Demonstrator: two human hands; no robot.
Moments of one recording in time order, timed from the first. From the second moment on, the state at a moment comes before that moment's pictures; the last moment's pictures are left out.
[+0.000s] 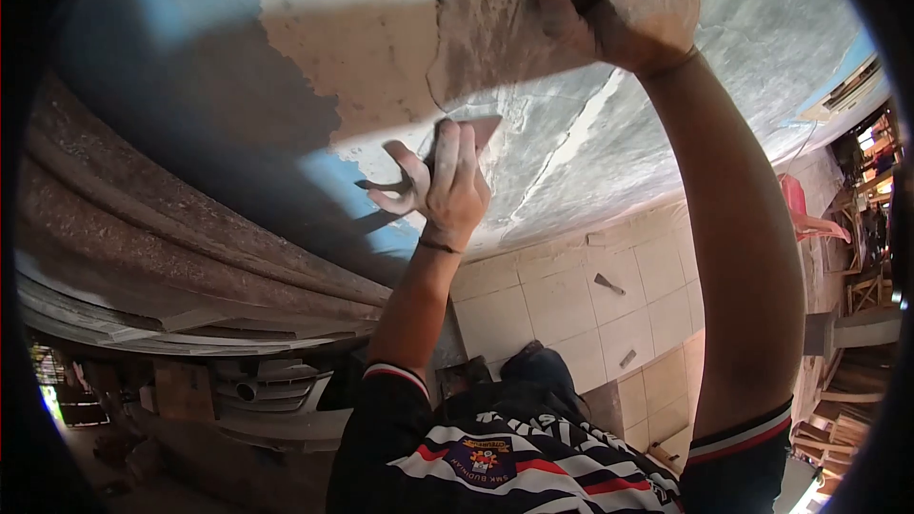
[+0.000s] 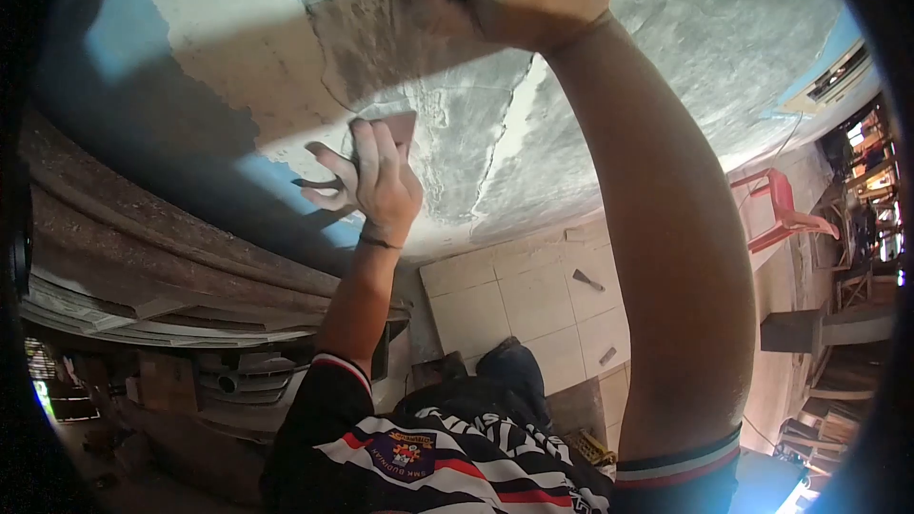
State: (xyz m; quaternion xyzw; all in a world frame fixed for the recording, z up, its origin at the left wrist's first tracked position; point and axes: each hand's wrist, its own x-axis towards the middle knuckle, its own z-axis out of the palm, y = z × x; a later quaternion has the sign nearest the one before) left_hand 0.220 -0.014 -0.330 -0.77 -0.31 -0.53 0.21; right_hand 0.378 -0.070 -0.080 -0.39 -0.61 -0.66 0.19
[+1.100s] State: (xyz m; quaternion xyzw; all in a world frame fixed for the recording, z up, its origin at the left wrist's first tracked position) left_hand 0.194 -0.009 -0.383 -0.79 -0.31 -0.50 0.19; right_hand 0.375 -0.069 -0.081 -0.40 -0.61 -0.66 0.20
